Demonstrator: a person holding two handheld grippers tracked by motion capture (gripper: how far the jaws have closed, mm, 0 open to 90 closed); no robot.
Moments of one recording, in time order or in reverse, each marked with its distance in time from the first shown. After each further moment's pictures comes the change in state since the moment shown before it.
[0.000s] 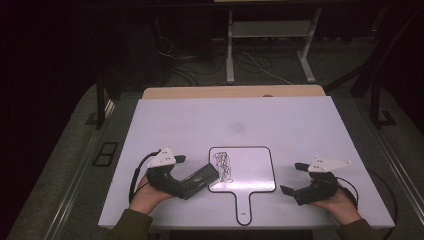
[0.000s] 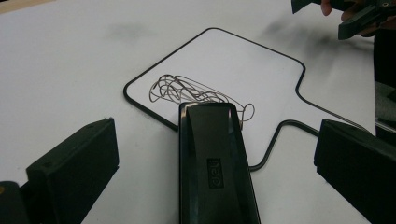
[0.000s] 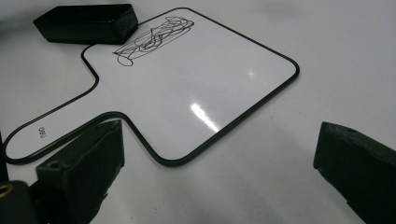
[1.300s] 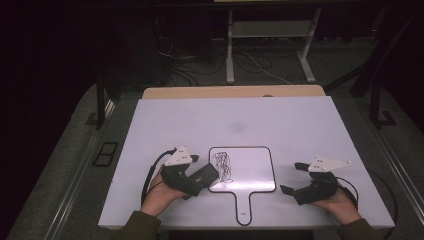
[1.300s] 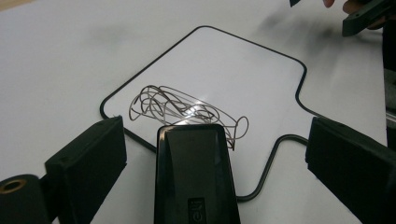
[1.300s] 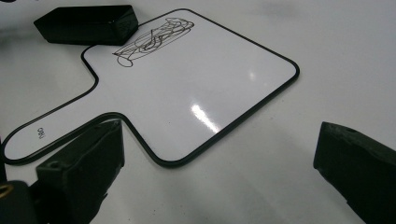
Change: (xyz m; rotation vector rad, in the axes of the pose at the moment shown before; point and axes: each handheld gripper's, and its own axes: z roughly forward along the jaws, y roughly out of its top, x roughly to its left) left arm -0.014 0.014 0.028 0.051 -0.001 0.034; right arm -0.001 -0.001 0.001 -0.007 0.004 0.000
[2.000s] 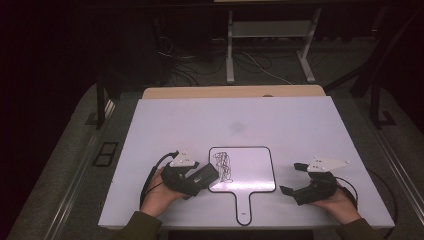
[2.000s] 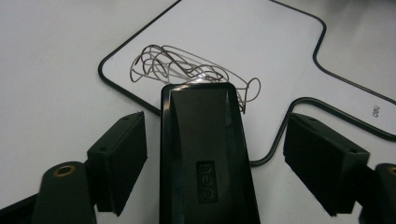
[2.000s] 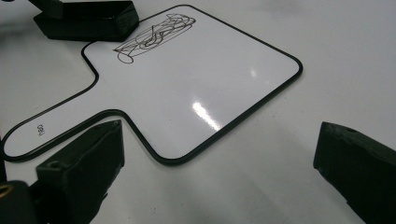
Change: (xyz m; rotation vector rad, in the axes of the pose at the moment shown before) left arm 0.004 -0.008 0.005 0.144 0.023 0.010; right arm 0.000 0.000 0.002 0.011 0.005 -0.003
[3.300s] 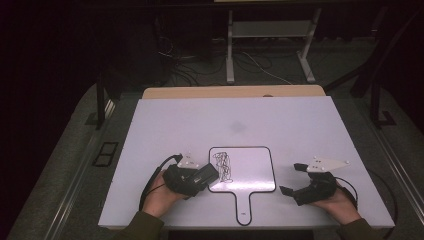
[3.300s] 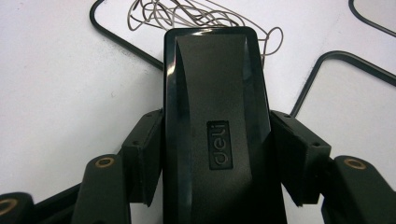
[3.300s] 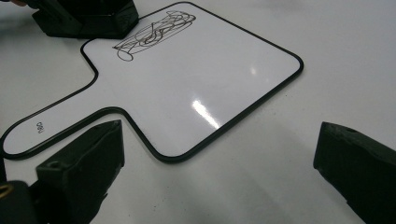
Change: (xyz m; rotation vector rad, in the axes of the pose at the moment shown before) left arm 0.000 -0.005 0.012 0.153 0.030 -0.005; right arm 0.000 0.000 0.000 0.010 -0.001 -0.002
